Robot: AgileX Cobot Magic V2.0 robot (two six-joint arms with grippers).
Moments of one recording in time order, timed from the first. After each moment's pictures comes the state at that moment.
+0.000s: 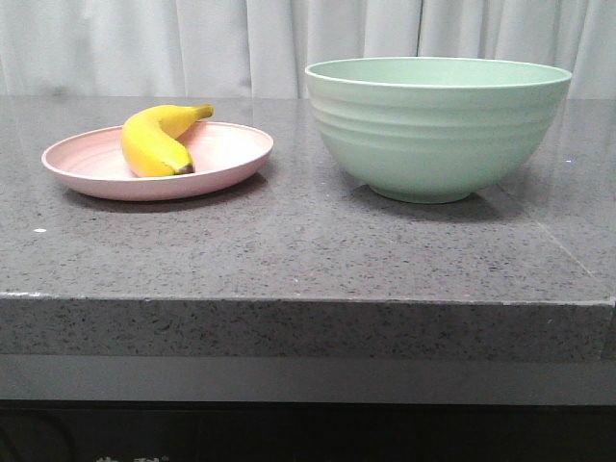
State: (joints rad) left arm -0.08 0.33 -0.72 -0.03 0.57 -0.07; right arm 0.01 0.17 -0.60 0.09 0.43 0.00
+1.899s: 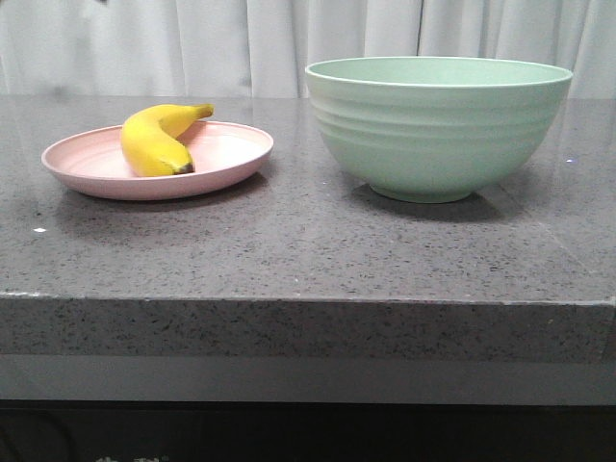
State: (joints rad) left arm -0.39 1.33 -1.29 -0.08 0.89 -0.11; right arm 0.01 0.54 -0.72 0.08 0.68 0.00
